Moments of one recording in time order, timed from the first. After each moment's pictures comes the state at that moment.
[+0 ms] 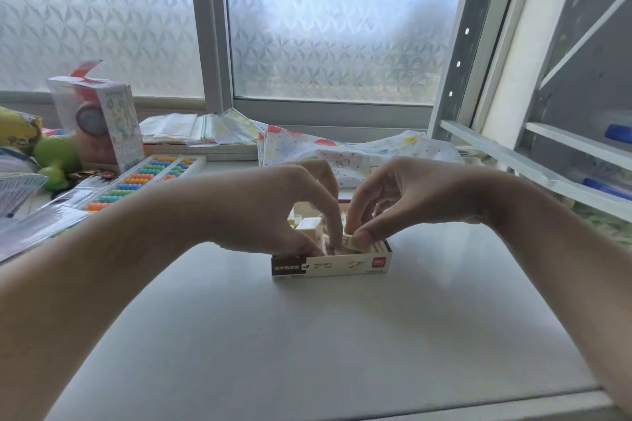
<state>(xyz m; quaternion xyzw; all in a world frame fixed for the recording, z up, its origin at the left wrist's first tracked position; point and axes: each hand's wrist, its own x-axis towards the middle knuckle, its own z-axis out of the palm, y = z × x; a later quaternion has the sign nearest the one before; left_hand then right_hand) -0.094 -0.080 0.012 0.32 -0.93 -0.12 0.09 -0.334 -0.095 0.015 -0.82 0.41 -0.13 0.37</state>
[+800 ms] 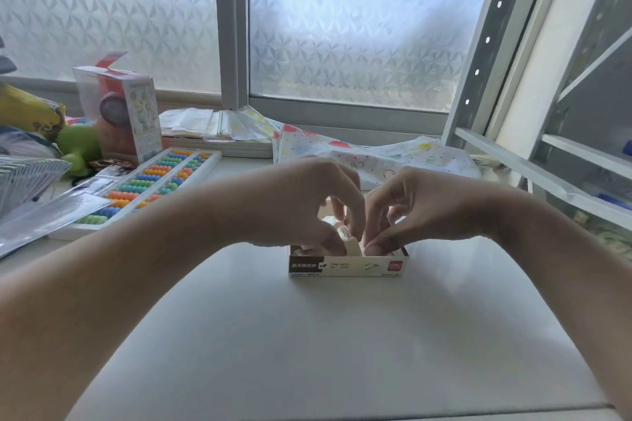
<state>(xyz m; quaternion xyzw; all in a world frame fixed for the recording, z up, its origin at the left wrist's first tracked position) -0.100 -0.089 0.004 0.31 -0.92 -0.14 0.18 -0.325 -0.096 0.008 -0.86 0.41 -0.11 0.29</state>
